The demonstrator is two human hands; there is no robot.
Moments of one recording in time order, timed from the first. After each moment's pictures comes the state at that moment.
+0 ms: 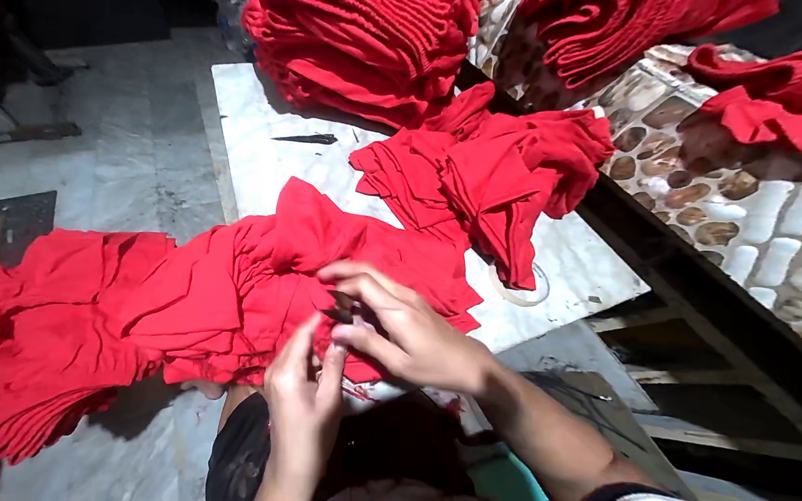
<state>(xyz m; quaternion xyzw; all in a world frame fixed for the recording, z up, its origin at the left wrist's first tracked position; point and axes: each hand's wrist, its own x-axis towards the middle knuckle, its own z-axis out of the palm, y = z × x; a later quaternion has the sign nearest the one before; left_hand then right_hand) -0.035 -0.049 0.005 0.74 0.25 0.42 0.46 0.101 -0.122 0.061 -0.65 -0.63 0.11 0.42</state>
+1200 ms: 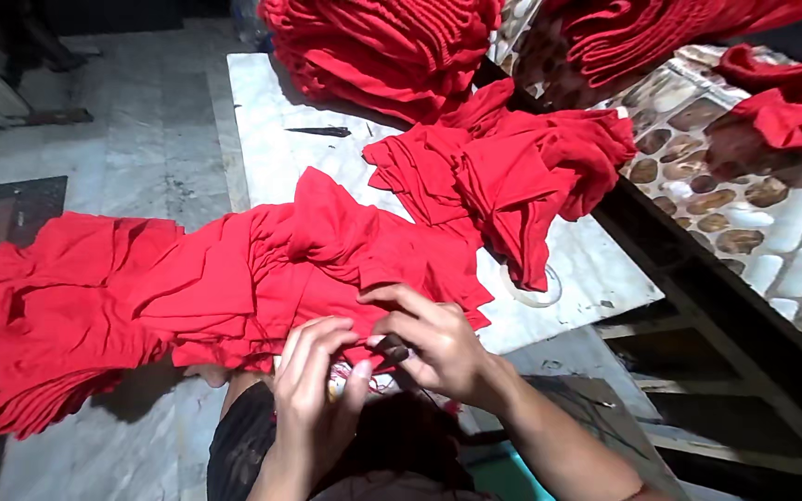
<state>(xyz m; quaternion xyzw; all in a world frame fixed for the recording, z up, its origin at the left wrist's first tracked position) -0.048 -0.039 -0.013 0.81 0.11 0.46 0.36 0.109 -0.145 0.029 -0.63 -0.69 -0.05 0.35</state>
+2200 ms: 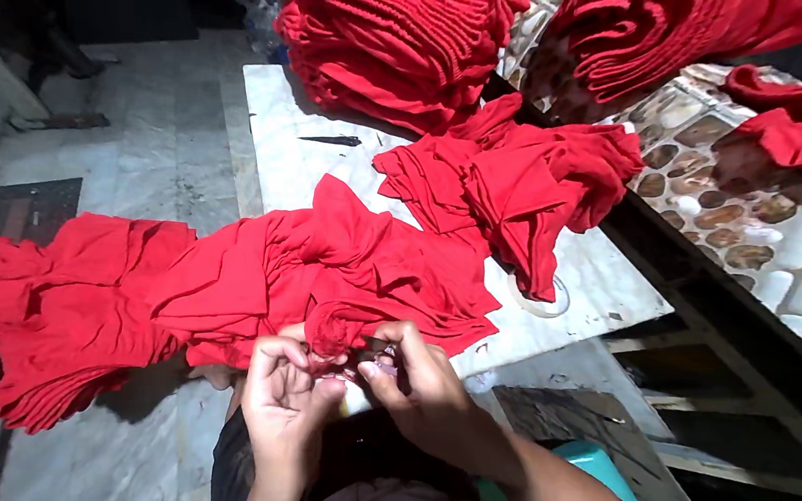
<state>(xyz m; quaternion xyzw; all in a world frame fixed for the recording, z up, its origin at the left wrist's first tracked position) -0.061 -0.039 0.011 0.51 0.07 0.51 0.69 0.050 -0.141 0.030 -0.70 -0.55 0.02 0.45</state>
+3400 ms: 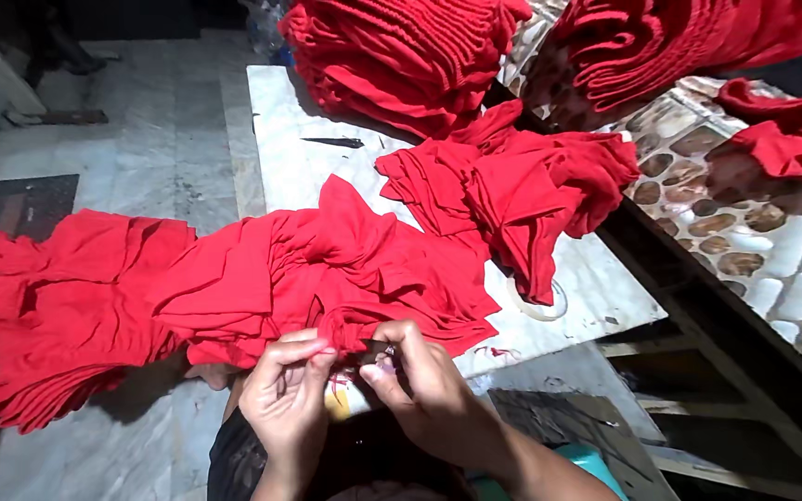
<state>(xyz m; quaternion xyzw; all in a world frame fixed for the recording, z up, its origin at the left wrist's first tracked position) -0.049 -0.034 -0.002 0.57 0.09 0.60 0.56 0.053 -0.139 0.039 -0.68 -0.59 0.05 0.44</state>
